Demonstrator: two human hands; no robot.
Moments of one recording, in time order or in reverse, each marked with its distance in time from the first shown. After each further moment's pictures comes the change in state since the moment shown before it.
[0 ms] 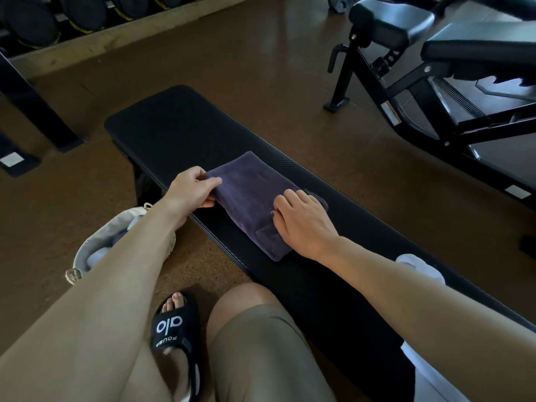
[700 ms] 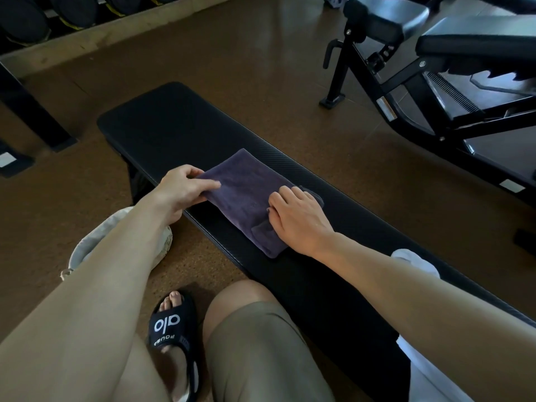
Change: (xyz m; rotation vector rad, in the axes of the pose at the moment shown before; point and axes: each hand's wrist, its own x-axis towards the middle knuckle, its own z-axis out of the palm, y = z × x) left_hand 0.002 0.001 -0.005 -0.099 -0.050 -0.089; right_hand 0.001 0.003 0.005 -0.027 0.015 -0.022
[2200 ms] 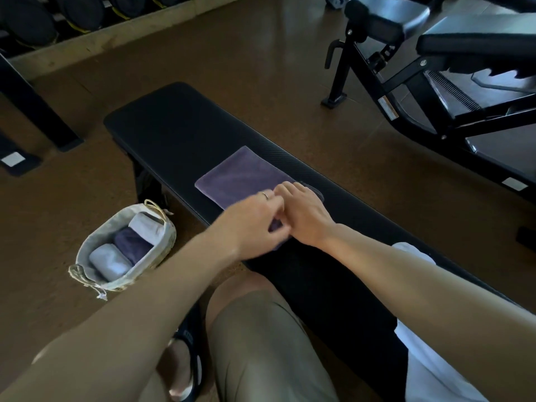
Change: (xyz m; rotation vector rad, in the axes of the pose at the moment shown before) left_hand -0.098 0.004 0.074 0.872 -0.240 0.843; right_hand 0.002 0.005 -0.012 0.173 -0.104 -0.030
